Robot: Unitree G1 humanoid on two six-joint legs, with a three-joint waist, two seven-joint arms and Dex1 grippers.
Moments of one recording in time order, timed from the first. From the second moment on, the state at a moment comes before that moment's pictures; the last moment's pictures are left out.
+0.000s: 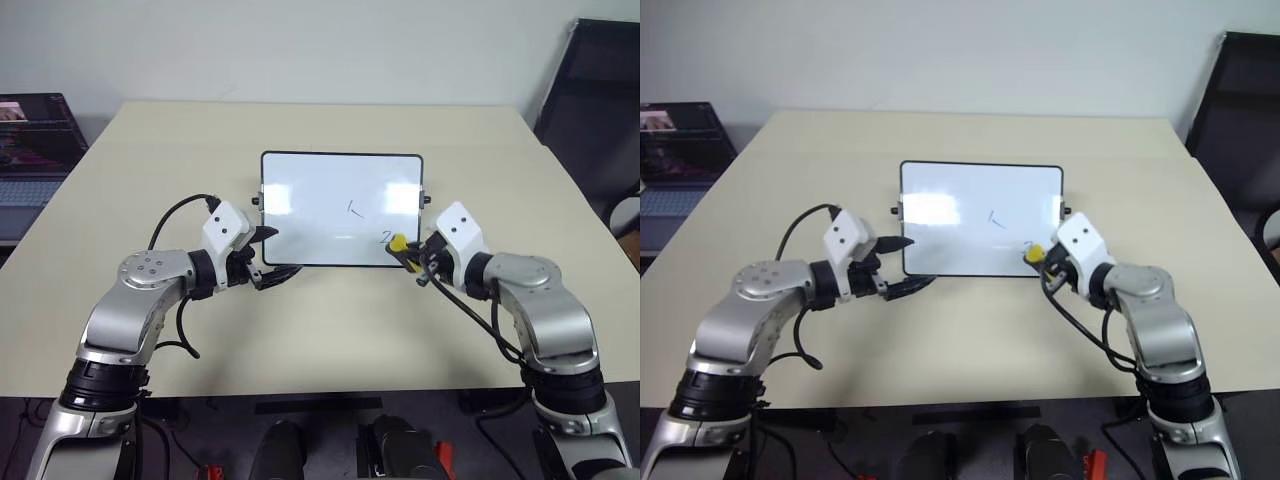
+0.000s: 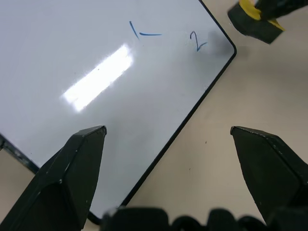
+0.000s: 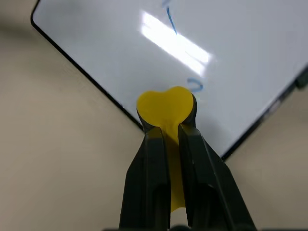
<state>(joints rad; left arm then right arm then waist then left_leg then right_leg) -0.41 0.70 -0.02 -0.13 -0.32 0.49 -0.90 -0.44 -0.41 0.06 -0.46 -0.03 1.02 0.73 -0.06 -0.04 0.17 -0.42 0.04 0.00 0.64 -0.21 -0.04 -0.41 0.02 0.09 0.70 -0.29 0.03</state>
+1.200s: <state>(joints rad) -0.44 0.72 -0.08 -0.07 -0.22 0.43 -0.97 -1.05 -0.31 0.47 0.42 -0.31 0.29 0.66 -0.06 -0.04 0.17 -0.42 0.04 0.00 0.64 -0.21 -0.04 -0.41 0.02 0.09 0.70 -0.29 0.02</state>
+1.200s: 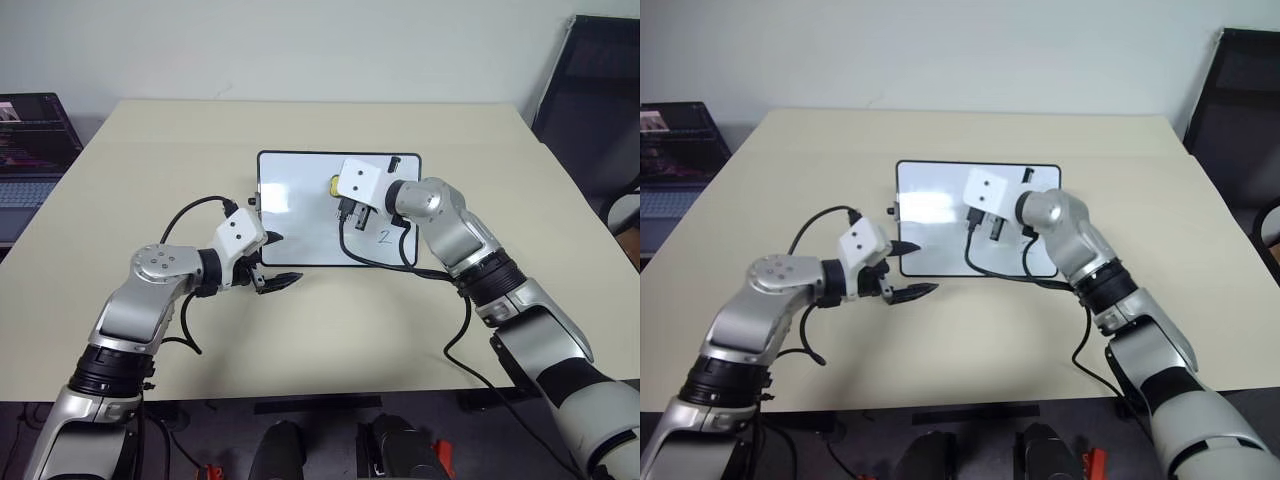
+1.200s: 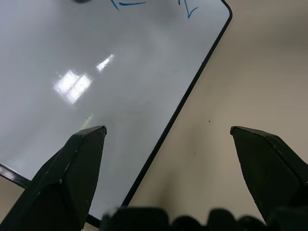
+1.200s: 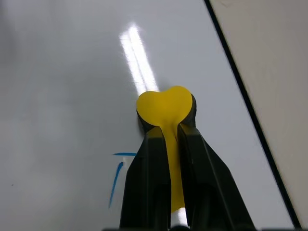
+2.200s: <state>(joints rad) -0.42 0.72 -0.08 -0.12 -0.23 0.47 -0.95 -1.01 -0.31 0.50 0.39 -0.40 0.26 0.77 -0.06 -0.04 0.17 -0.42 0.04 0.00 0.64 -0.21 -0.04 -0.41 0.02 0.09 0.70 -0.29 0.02</state>
